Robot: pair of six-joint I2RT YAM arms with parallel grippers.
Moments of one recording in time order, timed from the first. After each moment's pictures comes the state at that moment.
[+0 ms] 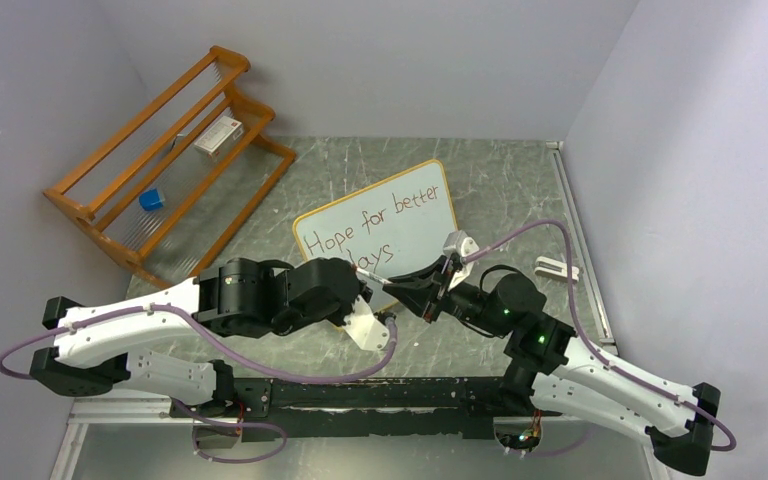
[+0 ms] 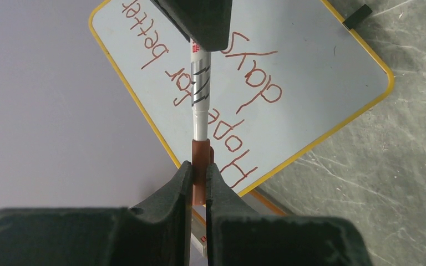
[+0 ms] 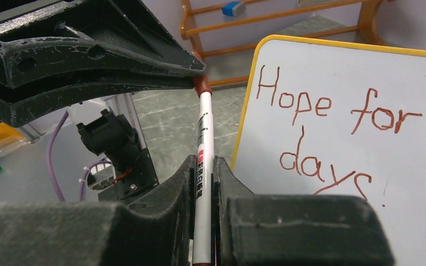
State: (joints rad) left arm -1.42 1.21 1.44 -1.01 -0.48 0.92; right arm 1.02 0.62 0.56 0.13 -0.10 0.21
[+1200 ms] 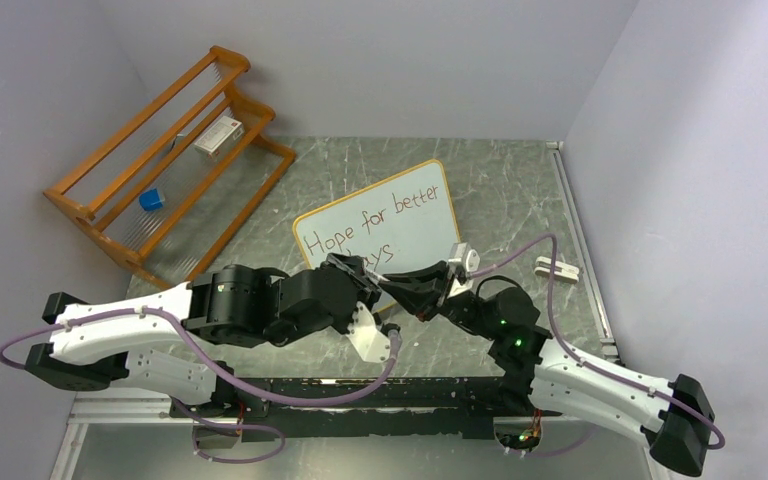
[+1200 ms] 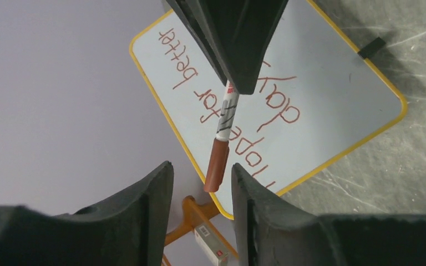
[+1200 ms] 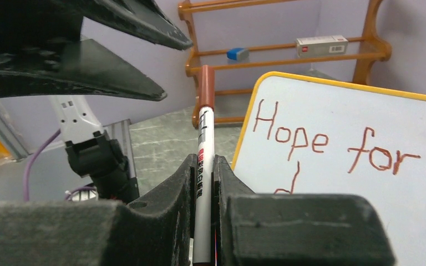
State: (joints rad) left arm -1.51 1.21 1.49 -0.98 -0.53 0.95; right arm 0.98 0.68 0.35 0.62 -0.19 0.17
